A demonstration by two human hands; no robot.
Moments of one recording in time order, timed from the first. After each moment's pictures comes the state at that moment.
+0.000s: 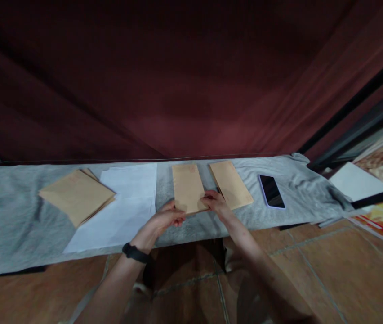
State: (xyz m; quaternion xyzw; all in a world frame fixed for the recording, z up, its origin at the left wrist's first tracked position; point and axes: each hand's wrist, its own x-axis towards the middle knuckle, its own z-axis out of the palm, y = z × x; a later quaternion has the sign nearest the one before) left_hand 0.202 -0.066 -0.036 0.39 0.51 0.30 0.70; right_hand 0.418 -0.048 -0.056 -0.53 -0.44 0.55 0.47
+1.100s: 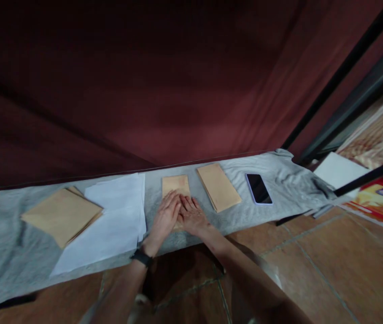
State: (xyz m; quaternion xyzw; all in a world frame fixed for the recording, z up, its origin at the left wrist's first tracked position) left_hand 0.236 -0.046 -0.049 0.72 0.50 0.37 0.30; right_hand 0.378 -0.062 -0.080 -0.54 -0.82 0.13 0.16
